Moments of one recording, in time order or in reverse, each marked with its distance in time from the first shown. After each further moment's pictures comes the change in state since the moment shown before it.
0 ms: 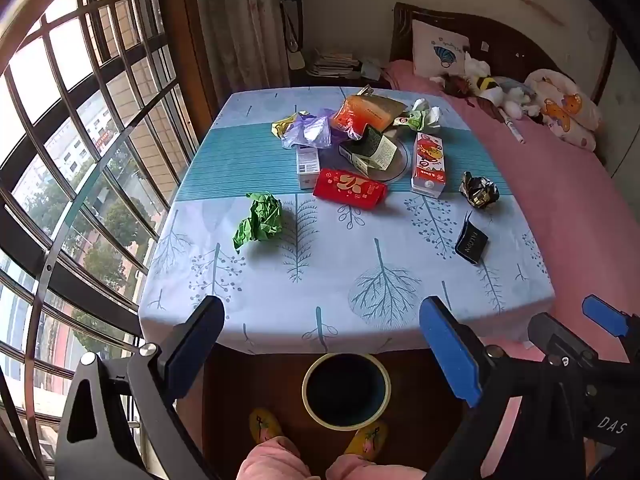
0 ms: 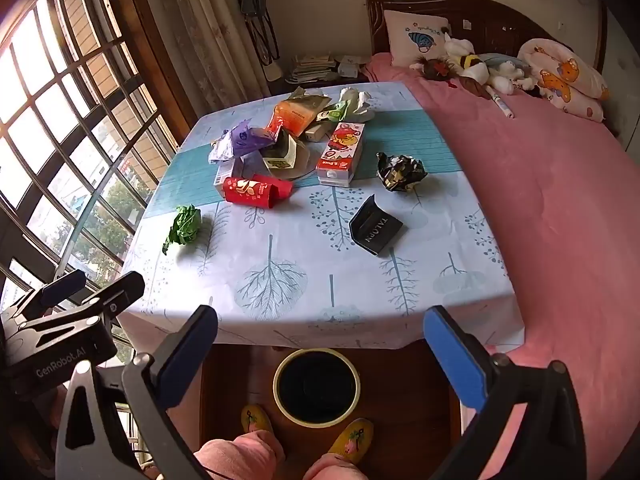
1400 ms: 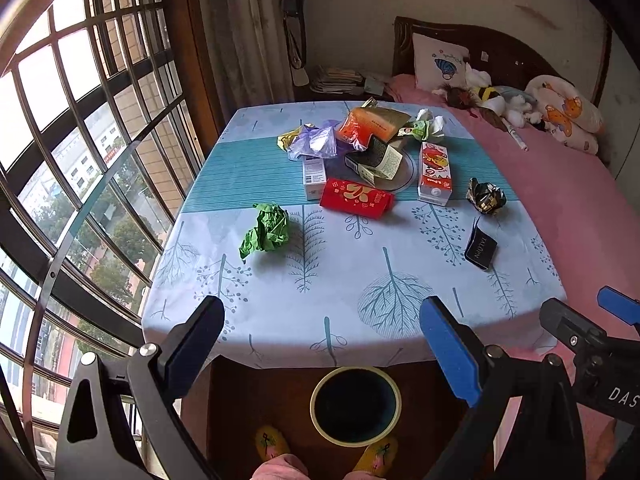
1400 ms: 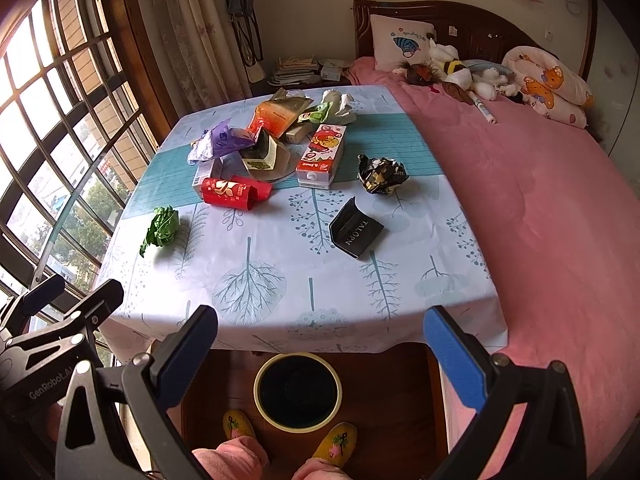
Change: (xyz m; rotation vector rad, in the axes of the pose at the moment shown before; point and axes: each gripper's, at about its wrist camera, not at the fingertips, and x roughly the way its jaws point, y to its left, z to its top) left arm 0.005 0.000 -0.013 0.017 -0.082 0.033; right arm 0.007 0.002 -0.001 -0.004 -0.020 -0.099
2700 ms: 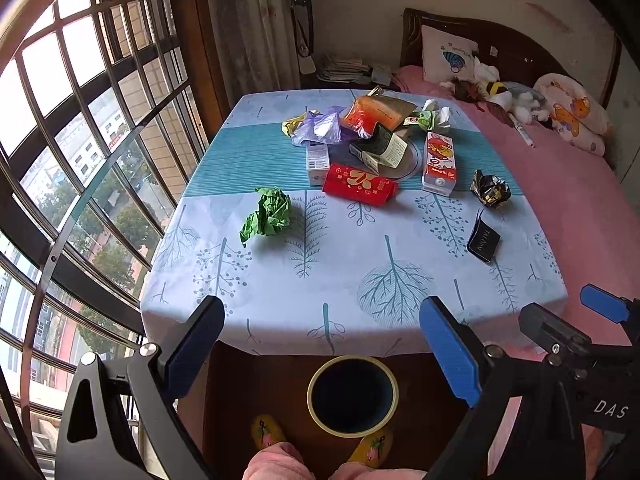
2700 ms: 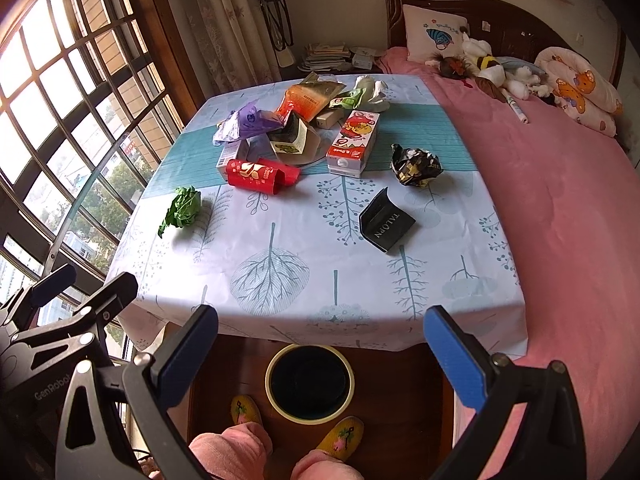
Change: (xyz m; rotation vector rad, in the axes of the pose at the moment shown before) left arm 0.004 -0.005 -0.005 -0.033 0.050 0.014; right arm 0.017 0.006 0.000 -0.069 0.044 0.099
